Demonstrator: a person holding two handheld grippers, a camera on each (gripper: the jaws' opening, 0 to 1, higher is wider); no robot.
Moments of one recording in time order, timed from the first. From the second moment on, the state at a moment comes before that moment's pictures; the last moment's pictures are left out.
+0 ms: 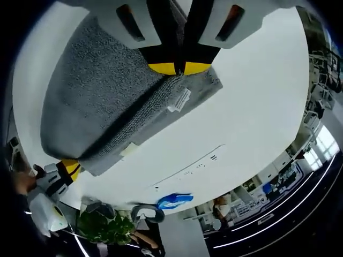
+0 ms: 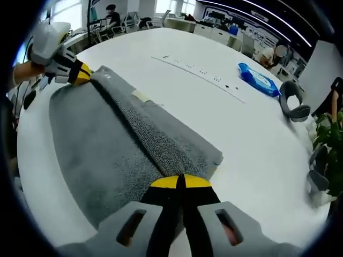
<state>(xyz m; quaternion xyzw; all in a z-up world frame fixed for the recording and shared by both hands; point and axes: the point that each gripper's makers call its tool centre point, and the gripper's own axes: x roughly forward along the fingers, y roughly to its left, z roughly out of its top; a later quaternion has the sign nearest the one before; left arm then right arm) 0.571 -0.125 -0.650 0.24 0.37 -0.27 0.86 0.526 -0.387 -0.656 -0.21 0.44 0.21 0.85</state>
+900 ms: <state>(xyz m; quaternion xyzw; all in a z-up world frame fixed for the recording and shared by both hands) 0.492 -0.140 -0.653 0.24 0.41 -0.28 0.83 0.455 -0.404 -0.656 -0.22 0.47 0.20 0.83</state>
